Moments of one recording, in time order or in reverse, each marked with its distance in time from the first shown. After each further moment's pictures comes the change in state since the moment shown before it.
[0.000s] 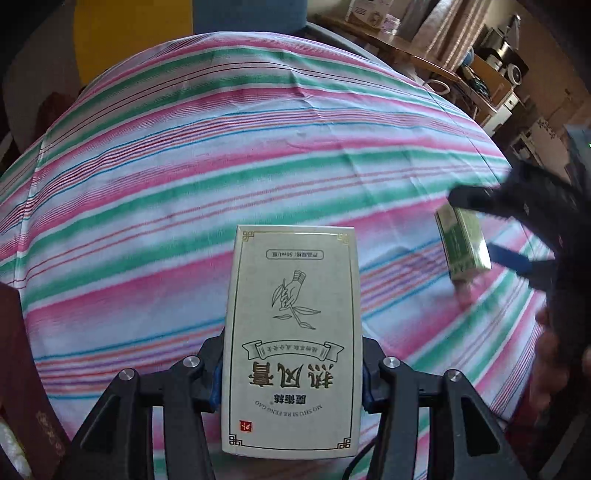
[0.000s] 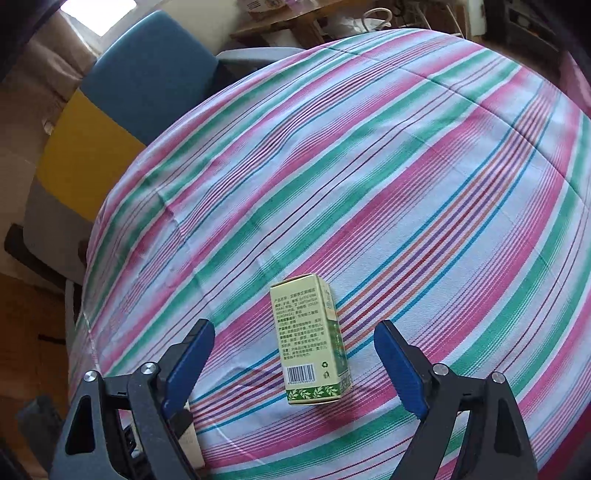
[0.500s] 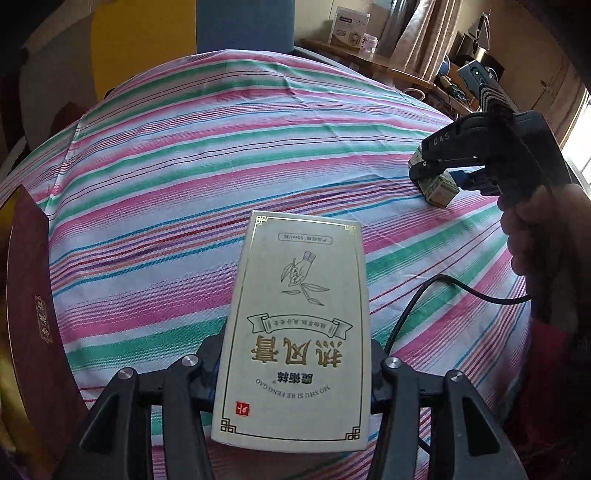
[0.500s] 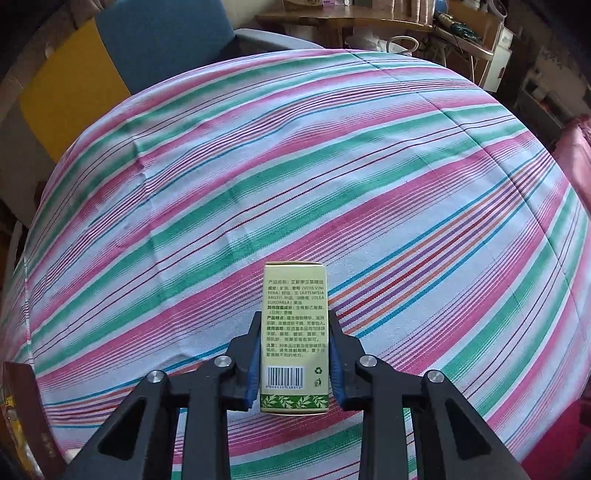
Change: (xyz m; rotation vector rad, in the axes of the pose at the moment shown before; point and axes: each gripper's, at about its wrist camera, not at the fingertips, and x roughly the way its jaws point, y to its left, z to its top) left arm -0.027 0.012 -0.085 0.025 -0.128 -0.015; right arm 0.032 0.005 -0.011 -0.200 -0.005 -0.189
